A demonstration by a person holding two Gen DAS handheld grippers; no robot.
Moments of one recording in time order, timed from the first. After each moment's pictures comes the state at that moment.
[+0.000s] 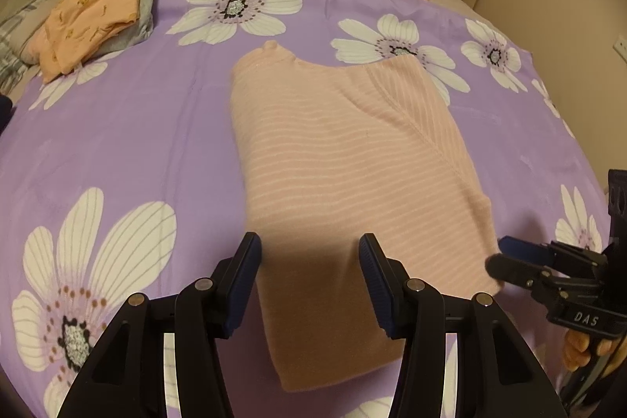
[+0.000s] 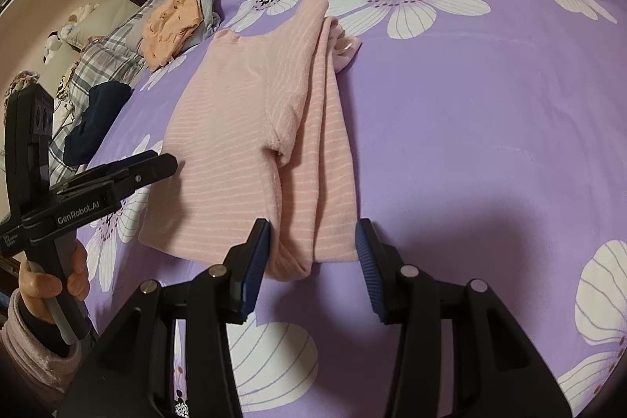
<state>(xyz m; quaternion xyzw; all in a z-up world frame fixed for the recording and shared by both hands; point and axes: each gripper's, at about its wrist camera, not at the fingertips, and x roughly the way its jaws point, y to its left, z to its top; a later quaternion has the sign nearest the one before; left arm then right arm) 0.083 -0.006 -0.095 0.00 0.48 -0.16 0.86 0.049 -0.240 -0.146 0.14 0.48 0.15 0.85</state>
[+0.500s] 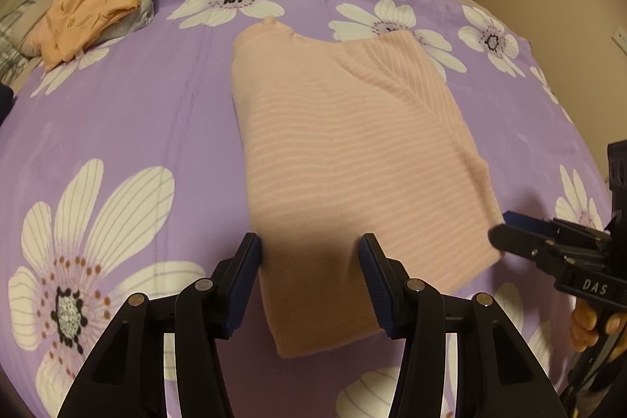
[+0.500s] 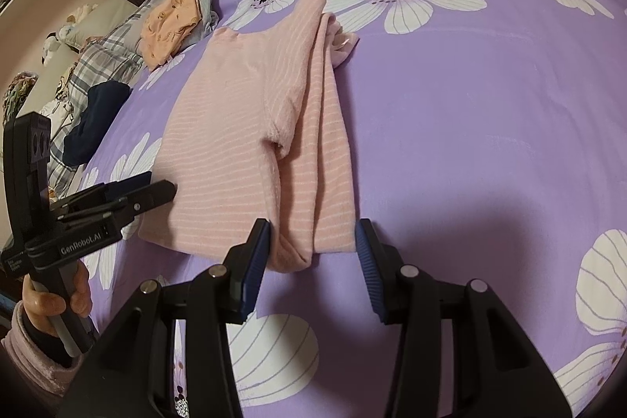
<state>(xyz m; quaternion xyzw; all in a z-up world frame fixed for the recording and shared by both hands) 0.066 -0.006 -0.105 0.01 0.49 -0.16 0.86 0.045 -0.240 -0.146 0.14 0.49 0.14 0.85</state>
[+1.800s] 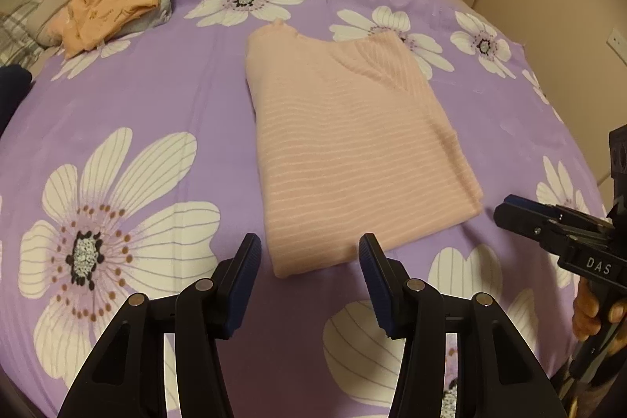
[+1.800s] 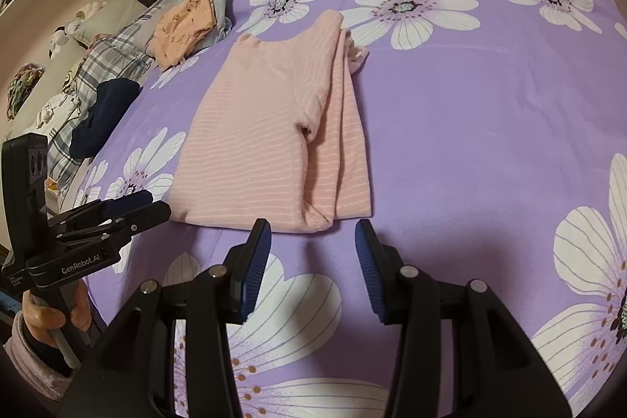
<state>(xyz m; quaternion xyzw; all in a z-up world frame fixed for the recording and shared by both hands) 0.020 0.003 -0.087 -0.01 0.48 -0.15 0.86 0.013 -0.233 -0.121 0.12 0.46 0.14 0.87</state>
